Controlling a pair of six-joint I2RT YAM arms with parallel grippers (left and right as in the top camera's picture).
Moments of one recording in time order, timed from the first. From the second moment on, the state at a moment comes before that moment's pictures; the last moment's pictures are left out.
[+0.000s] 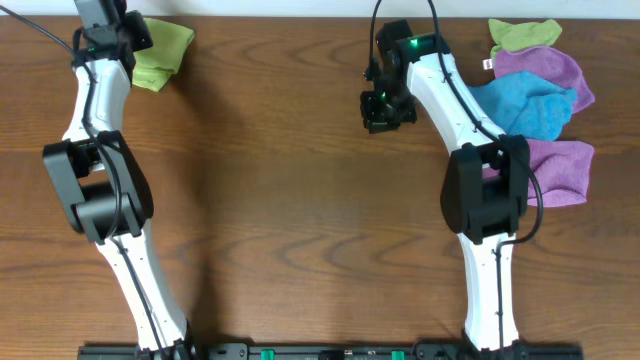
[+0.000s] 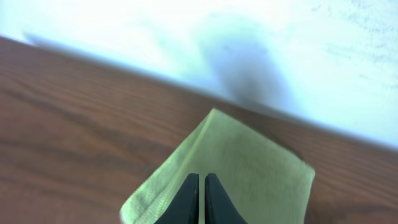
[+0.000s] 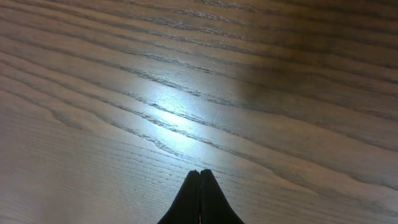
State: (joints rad) left arm 0.23 2.39 1.99 -0.20 0.01 -0.09; right arm 0.27 2.40 2.13 -1.25 -0.23 0.17
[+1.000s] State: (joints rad) left arm 0.22 2.55 2.03 -0.31 0.07 -0.24; right arm 0.27 2.40 2.13 -1.27 -0.23 0.19
